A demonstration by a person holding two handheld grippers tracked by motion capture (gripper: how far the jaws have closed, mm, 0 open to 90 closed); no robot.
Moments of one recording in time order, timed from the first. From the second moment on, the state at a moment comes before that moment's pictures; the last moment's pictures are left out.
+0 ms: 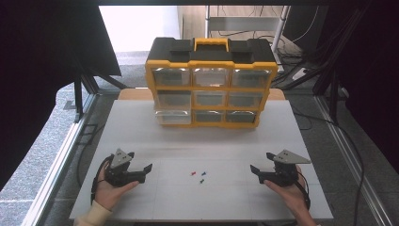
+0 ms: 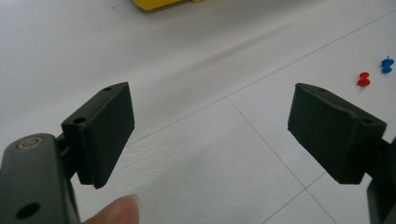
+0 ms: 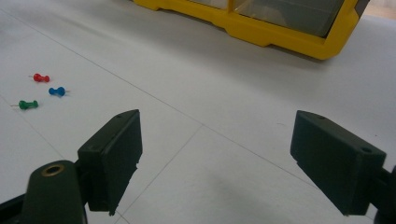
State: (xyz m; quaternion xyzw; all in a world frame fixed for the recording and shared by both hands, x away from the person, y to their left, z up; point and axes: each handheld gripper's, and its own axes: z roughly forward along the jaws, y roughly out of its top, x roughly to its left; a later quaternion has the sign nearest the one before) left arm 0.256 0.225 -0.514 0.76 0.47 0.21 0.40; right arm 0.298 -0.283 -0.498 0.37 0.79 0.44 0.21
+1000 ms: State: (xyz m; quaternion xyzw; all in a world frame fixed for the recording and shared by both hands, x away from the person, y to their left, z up) left arm 0.253 0.215 -0.503 0.77 0.45 0.18 0.41; right arm 0.300 -0.288 -0.500 0.39 0.79 0.44 0.19
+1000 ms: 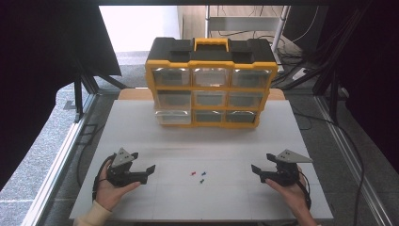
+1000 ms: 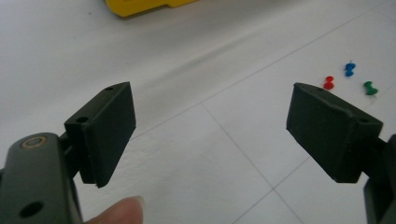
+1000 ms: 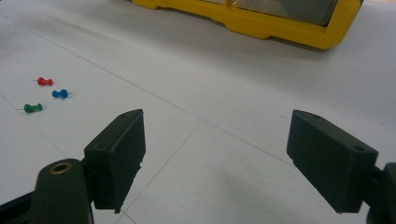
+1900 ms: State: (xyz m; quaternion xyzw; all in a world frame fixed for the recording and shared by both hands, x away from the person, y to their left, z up) left arm 0.288 0.136 -0.485 0.86 0.35 0.09 0.37; right arm 0.303 -0.283 -0.503 0.38 0.79 0.44 0.18
